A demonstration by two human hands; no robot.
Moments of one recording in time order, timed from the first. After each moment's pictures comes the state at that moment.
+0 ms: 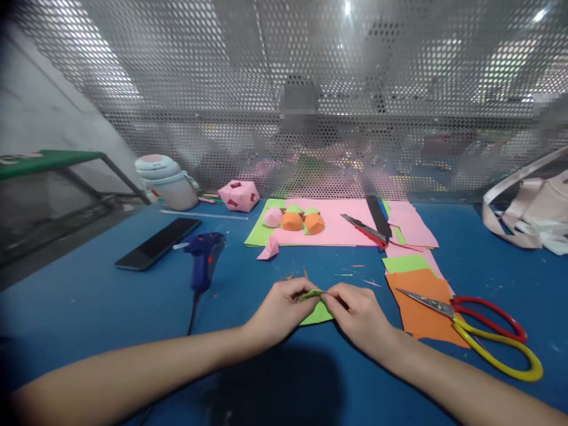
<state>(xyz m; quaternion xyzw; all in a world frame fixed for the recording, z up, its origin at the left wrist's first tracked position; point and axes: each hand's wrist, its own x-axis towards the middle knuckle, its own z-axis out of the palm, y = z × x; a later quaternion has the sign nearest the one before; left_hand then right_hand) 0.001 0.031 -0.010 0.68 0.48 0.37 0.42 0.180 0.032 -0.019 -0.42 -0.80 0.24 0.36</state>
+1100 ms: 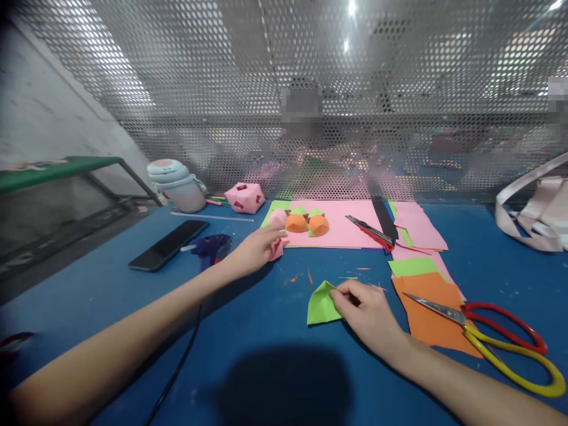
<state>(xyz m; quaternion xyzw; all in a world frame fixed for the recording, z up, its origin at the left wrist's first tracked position) -0.096 0.129 0.013 0.84 0.49 0.23 0.05 0.181 0.037 -0.009 -0.48 -0.75 0.27 0.36</state>
